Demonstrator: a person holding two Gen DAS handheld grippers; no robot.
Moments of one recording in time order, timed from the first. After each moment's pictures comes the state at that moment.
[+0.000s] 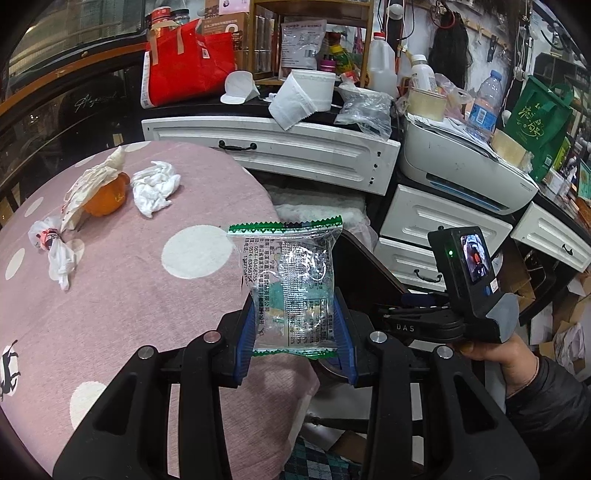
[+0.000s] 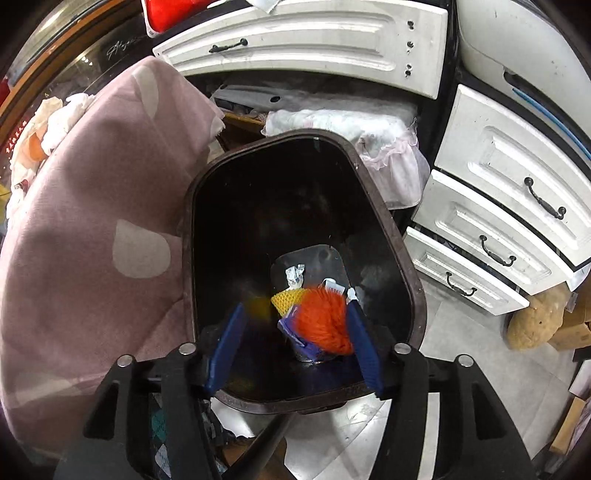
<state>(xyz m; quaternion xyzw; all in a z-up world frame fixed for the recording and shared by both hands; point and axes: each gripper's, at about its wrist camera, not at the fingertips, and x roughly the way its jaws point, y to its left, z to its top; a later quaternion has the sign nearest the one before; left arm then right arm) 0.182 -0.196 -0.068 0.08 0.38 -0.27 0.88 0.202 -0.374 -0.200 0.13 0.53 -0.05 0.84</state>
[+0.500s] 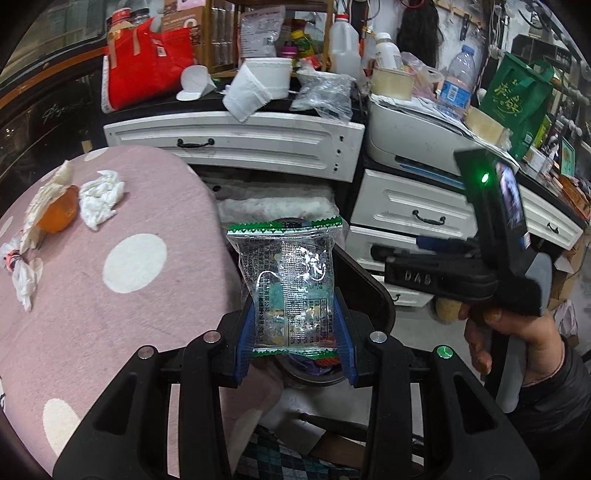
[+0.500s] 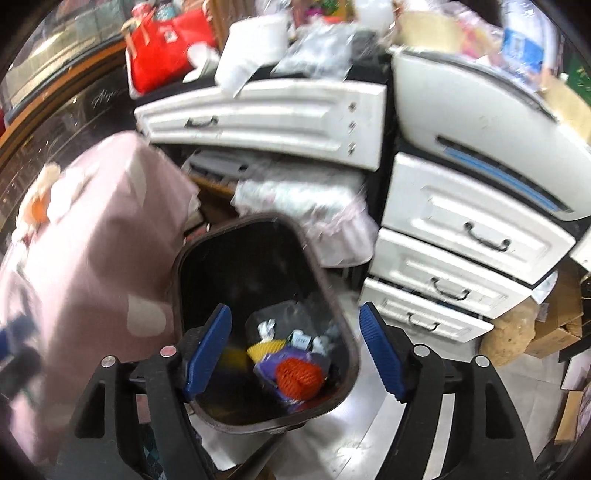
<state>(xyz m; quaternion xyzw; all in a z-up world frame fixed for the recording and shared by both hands) 0.179 -0.245 -0.080 0.10 0.39 -0.32 0.86 0.181 -0.404 -0.129 0.12 0.43 -0.13 0.88</state>
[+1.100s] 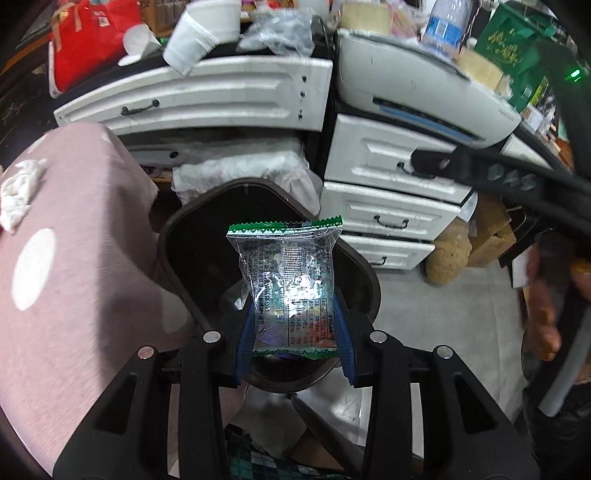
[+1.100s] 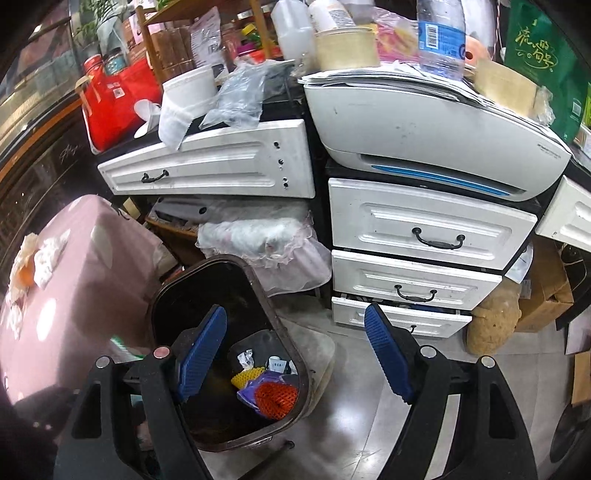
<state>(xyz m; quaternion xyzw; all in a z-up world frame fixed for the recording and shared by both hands) 0.198 -0.318 -0.139 0.15 0.46 -0.34 0.80 0.155 -0.454 -0.108 0.17 0.39 -0.20 0.88</state>
